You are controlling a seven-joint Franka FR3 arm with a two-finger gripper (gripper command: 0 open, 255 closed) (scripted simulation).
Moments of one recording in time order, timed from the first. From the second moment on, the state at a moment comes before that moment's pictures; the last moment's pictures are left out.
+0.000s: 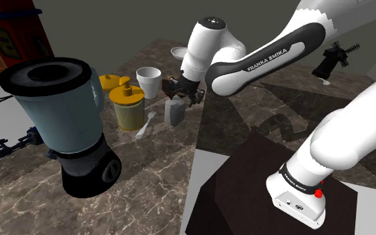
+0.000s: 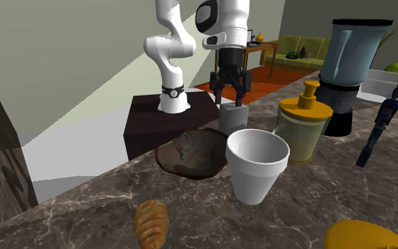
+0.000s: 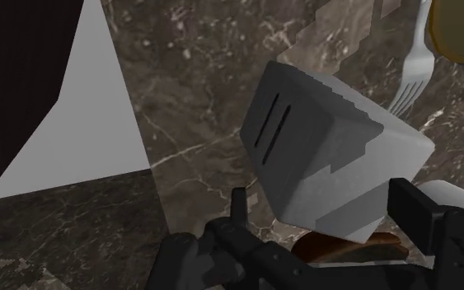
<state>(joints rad) -0.06 -0.18 0.38 -2.48 -0.24 2.57 1.54</state>
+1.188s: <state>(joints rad) -0.05 -0.24 0.37 -2.44 -0.18 2.46 1.49</state>
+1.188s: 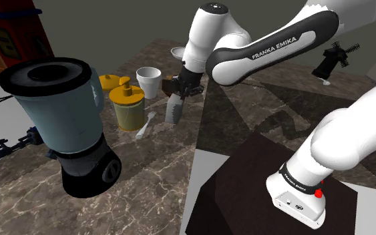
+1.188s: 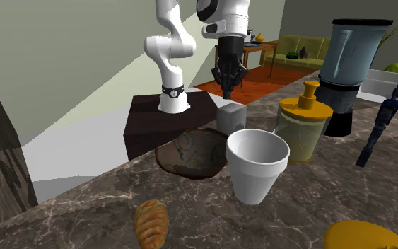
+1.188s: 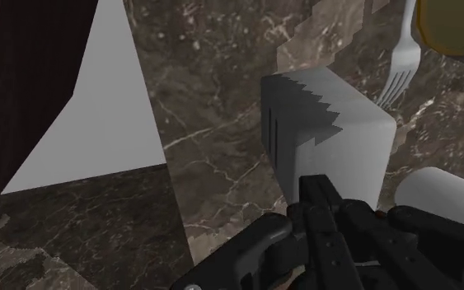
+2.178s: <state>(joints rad) -0.03 0.04 0.25 -2.24 0.02 2.37 1.07</state>
